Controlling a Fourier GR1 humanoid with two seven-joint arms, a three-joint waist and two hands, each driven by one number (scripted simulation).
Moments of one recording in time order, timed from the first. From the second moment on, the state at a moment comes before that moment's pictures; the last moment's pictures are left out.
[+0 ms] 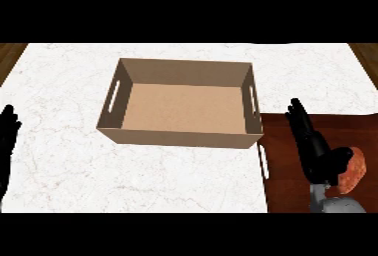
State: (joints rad) left arm 0.08 0.60 -0.05 -1.61 0.15 0.38 0.07; right arm -0.06 -0.25 0.16 -1.53 -0.14 -0.21 0.00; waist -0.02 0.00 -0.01
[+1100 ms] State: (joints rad) left arm 0.01 0.45 -0.21 -1.54 0.08 0.31 0.07; right arm 0.10 -0.56 -0.32 -1.45 -0.02 -0.41 0.01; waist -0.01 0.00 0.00
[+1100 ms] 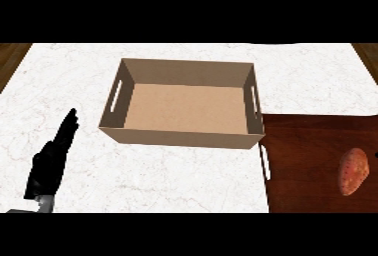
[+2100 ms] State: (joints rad) left arm -0.01 0.40 -0.17 -1.49 0.04 0.27 0.05; right arm 0.16 -0.85 -0.11 -1.74 -0.02 0.15 0.76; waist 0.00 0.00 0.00
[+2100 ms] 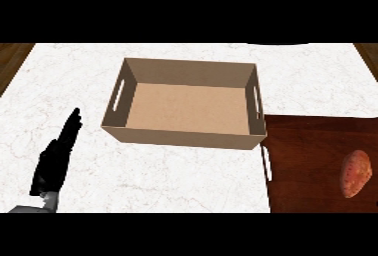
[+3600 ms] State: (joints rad) left arm 0.03 0.27 -0.03 -1.54 -0.11 0.13 0.07; right arm 0.10 -0.51 -0.18 -1.64 0.36 0.29 0.76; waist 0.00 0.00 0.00
